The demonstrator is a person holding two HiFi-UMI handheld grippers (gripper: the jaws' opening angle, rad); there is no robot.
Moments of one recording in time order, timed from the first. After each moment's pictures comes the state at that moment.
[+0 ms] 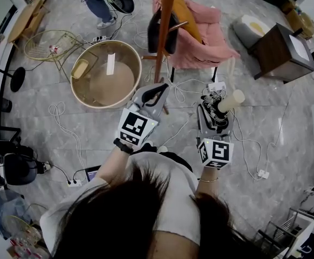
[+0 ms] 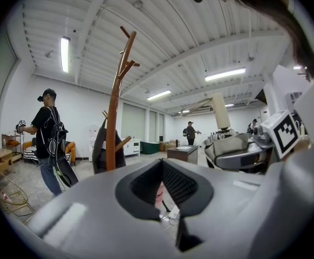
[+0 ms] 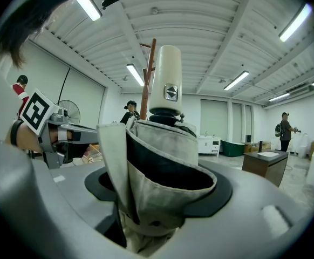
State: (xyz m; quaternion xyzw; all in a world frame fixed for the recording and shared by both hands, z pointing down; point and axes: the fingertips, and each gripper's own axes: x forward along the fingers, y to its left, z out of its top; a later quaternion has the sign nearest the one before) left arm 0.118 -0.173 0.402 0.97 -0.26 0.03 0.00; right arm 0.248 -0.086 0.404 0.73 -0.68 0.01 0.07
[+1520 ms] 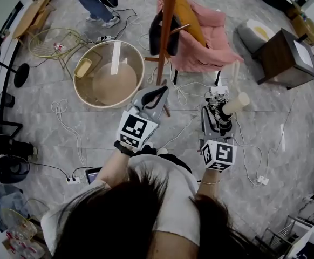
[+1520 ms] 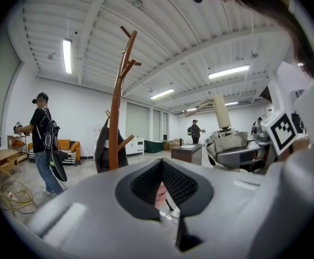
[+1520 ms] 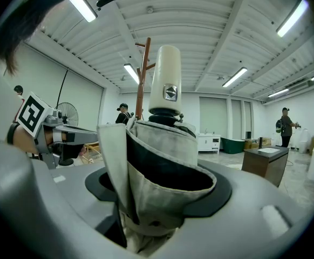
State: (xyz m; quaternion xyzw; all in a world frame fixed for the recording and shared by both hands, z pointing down) left arm 0.121 -0.174 0.406 0.96 -0.28 0.04 0.00; right arm 0.271 -0.087 0.409 0.72 -0.69 0.03 0.06
